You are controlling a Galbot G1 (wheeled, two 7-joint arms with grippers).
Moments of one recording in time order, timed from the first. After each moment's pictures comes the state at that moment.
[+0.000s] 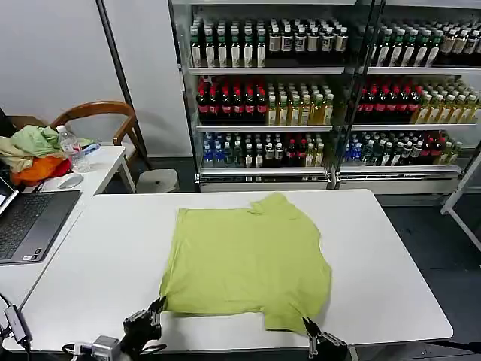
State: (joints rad) left arm 1.76 -1.05 -0.49 -2.21 -0.43 0.35 -0.17; right arm -1.89 1.00 0.32 2.30 0.24 -0.22 0.23
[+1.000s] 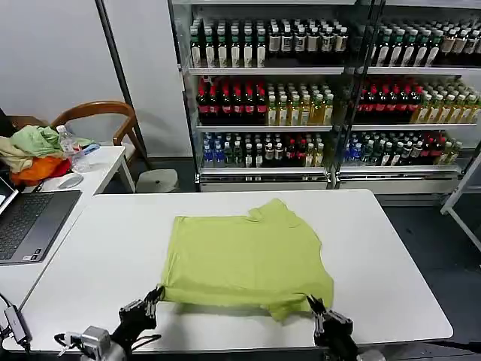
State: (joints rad) left arm 1.61 -0.99 -0.50 -2.12 -0.55 0.31 -0.09; right arm -1.58 0.97 0.32 2.20 0.34 -0.29 0.18
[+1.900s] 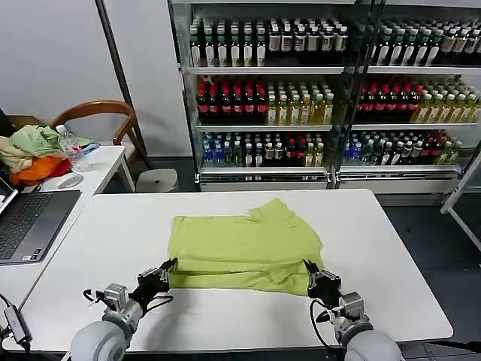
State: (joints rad) left arm 1.28 -0.97 -0.34 -1.85 -0.62 0.29 -0.03; right arm -1.28 1.03 0.23 1.94 0.38 -0.32 0.16
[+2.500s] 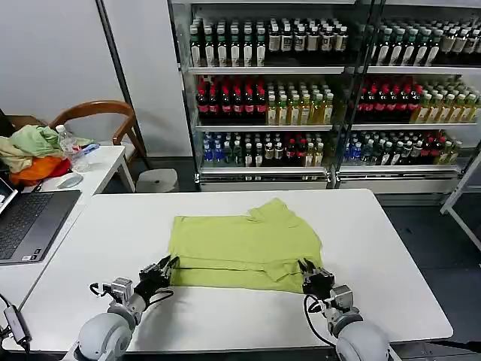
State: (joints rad) left arm 1.23 -0.97 -0.32 -1.77 -0.57 0.28 -0.03; right arm -1.24 1.04 0.22 1.89 0.38 -0.37 0.18
